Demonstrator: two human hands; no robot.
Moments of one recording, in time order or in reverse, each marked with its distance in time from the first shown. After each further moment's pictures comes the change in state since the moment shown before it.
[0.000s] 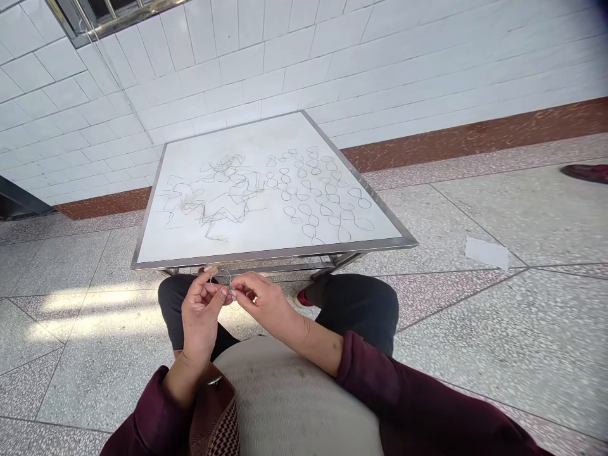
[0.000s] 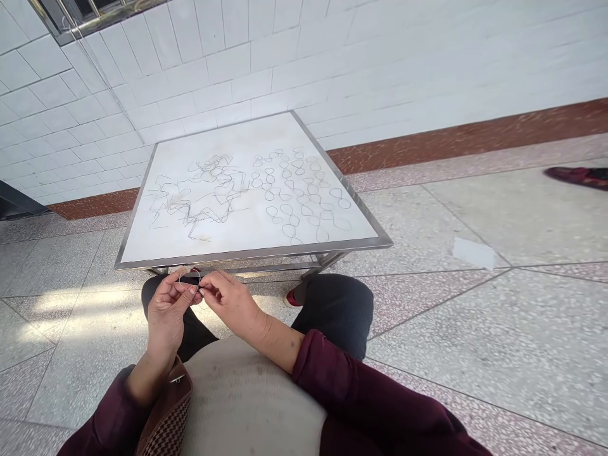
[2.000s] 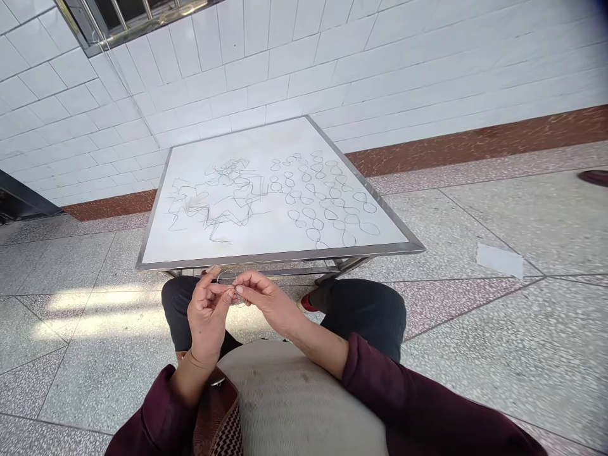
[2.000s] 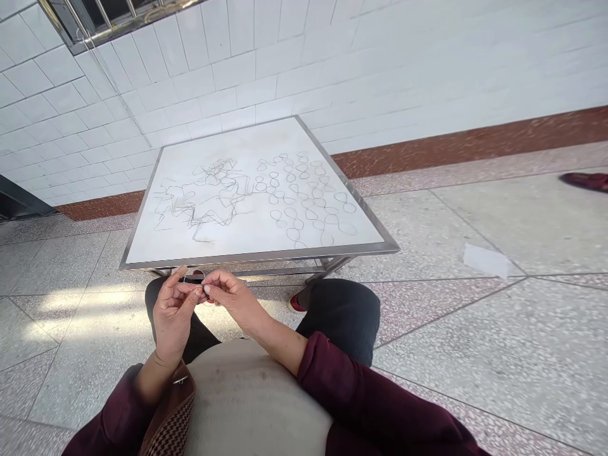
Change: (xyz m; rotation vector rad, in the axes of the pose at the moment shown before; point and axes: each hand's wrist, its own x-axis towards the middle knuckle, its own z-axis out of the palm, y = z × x) left_hand -0.003 -0.004 0.004 0.082 -0.010 0.180; right_hand 0.006 -0.002 0.001 0.815 -0.097 0.497
